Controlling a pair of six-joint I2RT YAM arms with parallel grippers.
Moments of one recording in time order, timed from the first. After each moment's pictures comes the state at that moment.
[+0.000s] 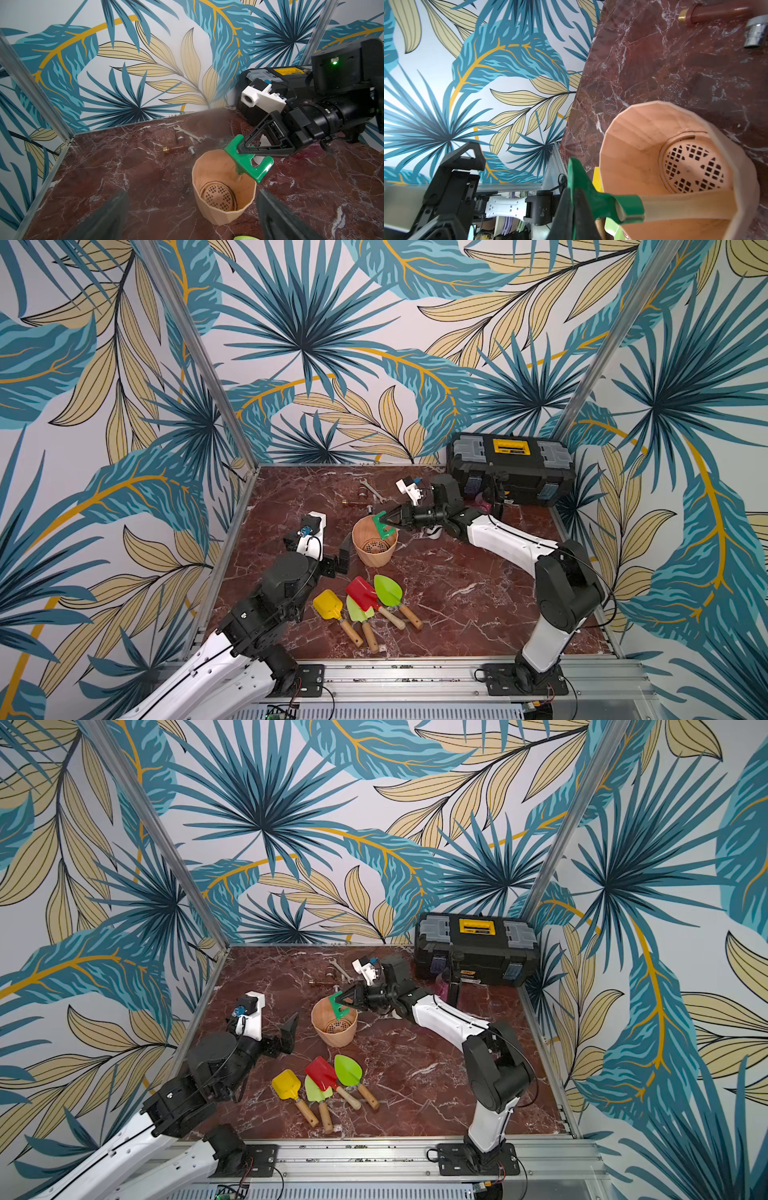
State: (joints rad) left arm -0.73 0.64 0.73 -0.31 -0.45 -0.14; right arm 0.66 1.78 1.26 0.07 -0.88 0.83
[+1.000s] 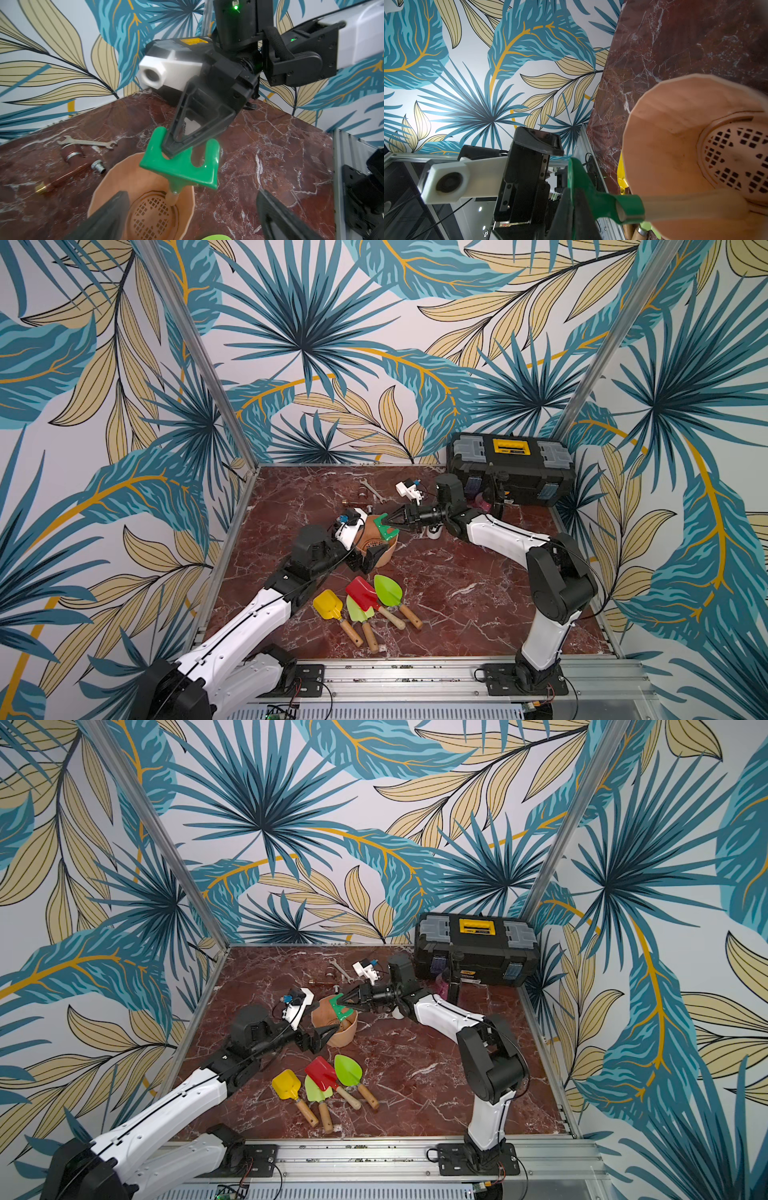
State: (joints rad) left arm -0.46 1.05 0.62 0.16 0.45 -0.02; right arm 0.62 1.84 1.25 0.22 -1.10 0.99
